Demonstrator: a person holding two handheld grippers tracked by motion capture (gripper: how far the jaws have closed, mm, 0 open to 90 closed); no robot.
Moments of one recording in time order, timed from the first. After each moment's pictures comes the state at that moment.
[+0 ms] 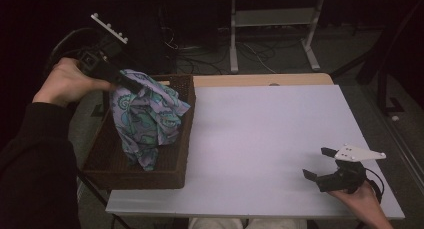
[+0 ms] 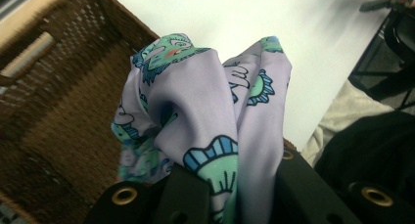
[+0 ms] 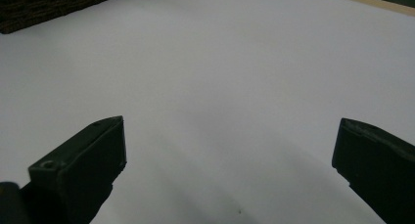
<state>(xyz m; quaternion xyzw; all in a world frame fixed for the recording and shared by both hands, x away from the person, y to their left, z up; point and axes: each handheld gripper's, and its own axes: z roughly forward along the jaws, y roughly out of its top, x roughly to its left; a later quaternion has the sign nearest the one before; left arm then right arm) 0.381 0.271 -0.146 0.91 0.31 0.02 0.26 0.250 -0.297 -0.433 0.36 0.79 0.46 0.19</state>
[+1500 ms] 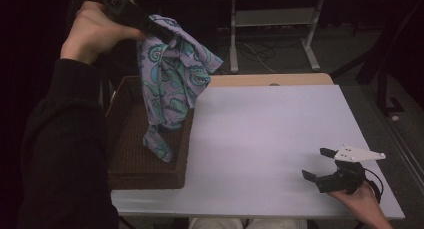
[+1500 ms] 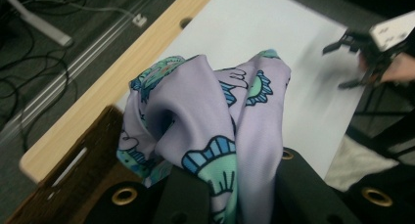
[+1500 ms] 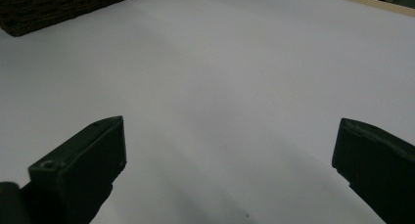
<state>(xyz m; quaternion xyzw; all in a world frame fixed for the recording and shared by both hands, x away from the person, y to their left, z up) 0.401 0.189 -0.060 0.90 0.26 0.08 0.33 0.249 -0.296 -0.433 0.36 0.79 0.46 0.19</state>
